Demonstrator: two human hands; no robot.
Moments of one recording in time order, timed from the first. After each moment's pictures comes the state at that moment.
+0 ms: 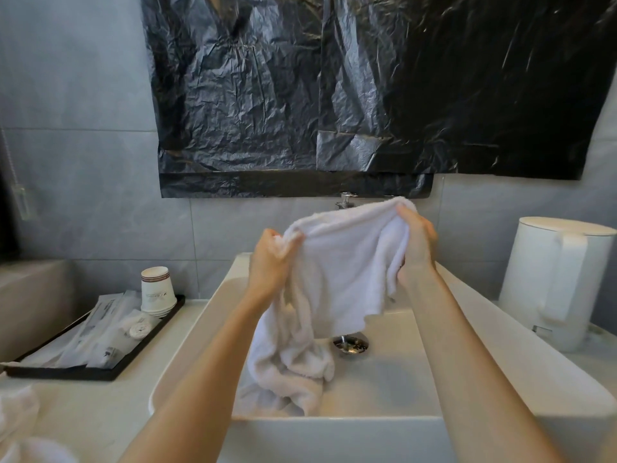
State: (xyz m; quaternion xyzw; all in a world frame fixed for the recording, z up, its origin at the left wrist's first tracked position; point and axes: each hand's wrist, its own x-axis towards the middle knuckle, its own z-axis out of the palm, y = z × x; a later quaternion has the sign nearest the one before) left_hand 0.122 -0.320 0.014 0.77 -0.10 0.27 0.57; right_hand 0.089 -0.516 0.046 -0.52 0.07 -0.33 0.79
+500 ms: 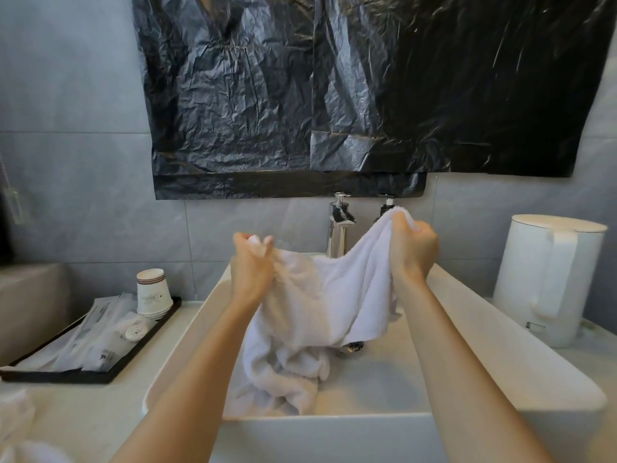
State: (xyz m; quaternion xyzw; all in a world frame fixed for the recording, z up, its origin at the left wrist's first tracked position) left_hand 0.118 -0.310 0.011 0.76 -0.02 0.29 0.58; right_hand 0.079 -0.511 0.044 -0.63 0.18 -0.43 0.61
